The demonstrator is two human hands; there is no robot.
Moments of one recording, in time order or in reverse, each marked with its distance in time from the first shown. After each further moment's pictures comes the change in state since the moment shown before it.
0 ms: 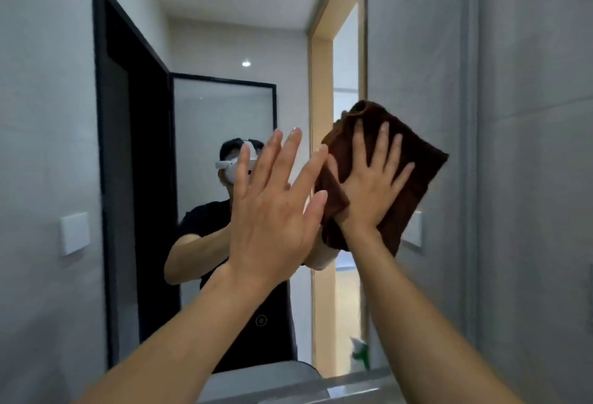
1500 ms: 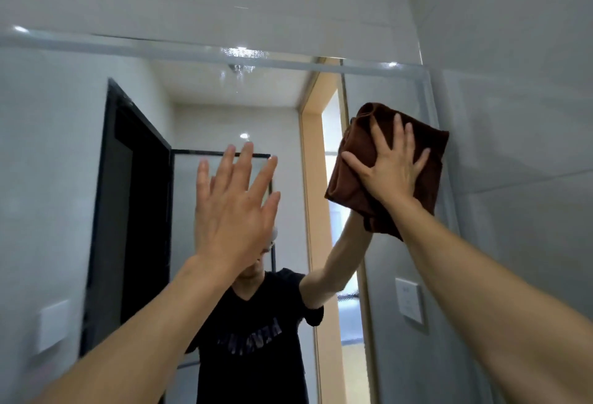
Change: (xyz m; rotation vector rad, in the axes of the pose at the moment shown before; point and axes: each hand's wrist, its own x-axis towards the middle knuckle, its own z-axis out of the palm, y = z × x) left_hand 0.108 -0.054 0.010 0.330 0.067 -0.040; right_hand 0.190 0.037 -0.011 0.071 -0.087 -0.098
